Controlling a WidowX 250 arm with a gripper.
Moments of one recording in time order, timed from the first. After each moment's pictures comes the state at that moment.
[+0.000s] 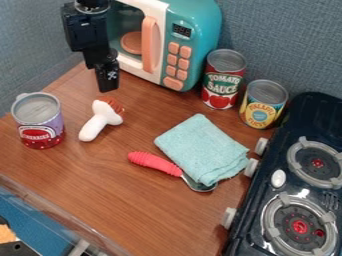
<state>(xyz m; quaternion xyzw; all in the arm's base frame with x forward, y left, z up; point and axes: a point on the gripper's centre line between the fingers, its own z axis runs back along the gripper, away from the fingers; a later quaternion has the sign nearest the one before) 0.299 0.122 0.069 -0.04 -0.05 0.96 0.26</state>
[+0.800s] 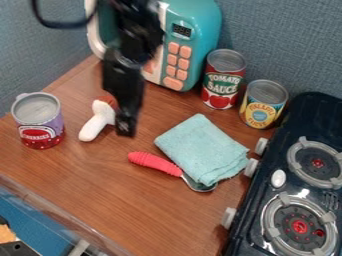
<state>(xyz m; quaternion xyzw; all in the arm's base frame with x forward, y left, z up) 0.288 0.052 0.027 0.02 -0.07 0.84 0.54</state>
